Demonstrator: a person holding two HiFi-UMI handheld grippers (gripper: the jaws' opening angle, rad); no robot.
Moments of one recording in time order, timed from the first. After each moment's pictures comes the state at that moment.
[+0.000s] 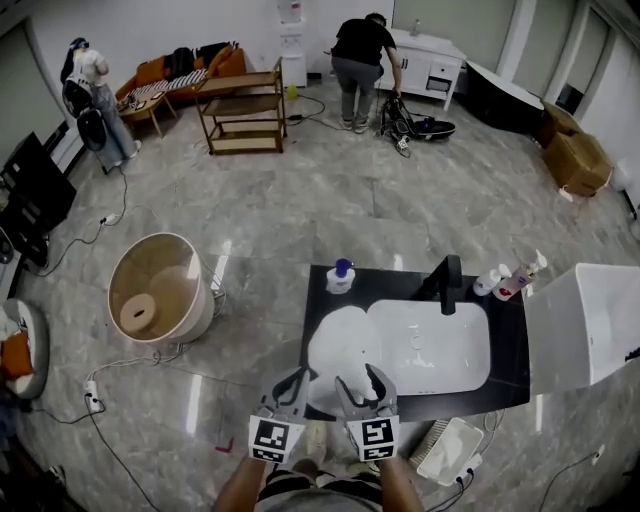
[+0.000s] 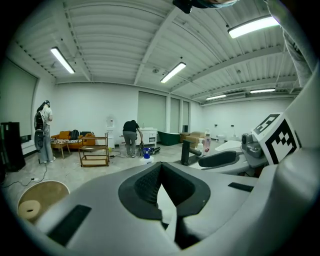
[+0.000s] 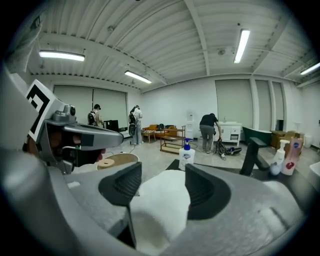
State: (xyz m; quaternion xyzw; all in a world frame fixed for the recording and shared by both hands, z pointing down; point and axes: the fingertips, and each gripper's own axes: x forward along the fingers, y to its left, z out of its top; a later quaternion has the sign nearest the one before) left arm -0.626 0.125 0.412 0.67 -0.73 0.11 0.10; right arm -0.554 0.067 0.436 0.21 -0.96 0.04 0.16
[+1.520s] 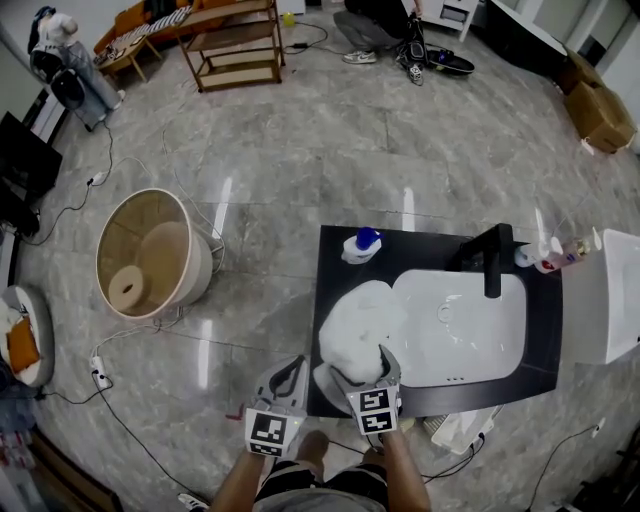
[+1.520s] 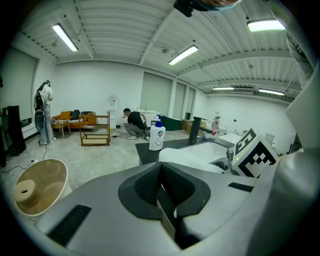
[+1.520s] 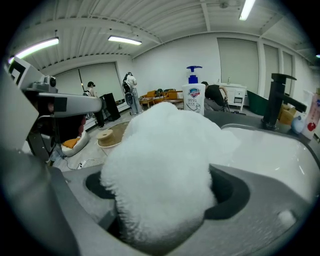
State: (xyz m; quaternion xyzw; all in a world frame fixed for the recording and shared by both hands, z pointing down) left arm -0.693 0.109 0.539 0.66 -0.71 0.13 0.20; right arm -0.612 0.046 0.631 0.18 -0.91 0.14 0.35
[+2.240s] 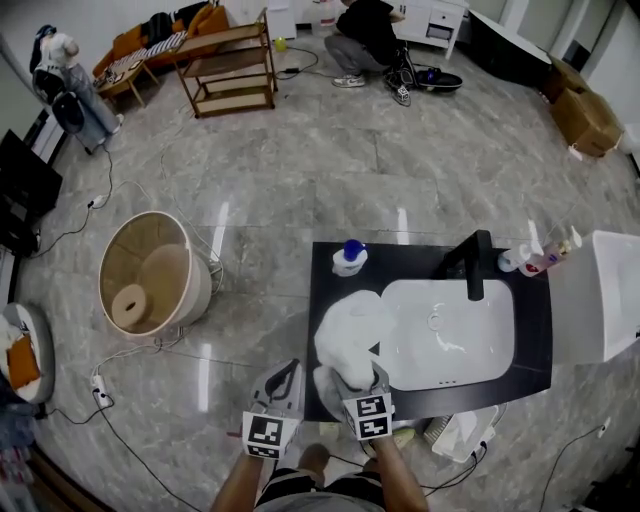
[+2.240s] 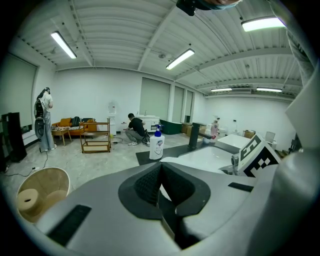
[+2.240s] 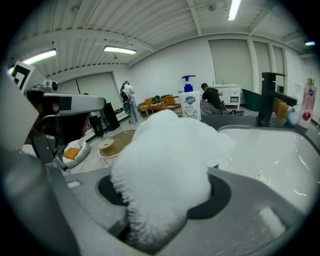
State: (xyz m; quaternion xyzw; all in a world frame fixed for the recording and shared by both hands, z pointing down) left arm -0.691 0.106 0.506 0.66 -0.72 0.13 0.17; right arm -0.606 0.052 0.608 0.19 -0.92 0.17 0.31
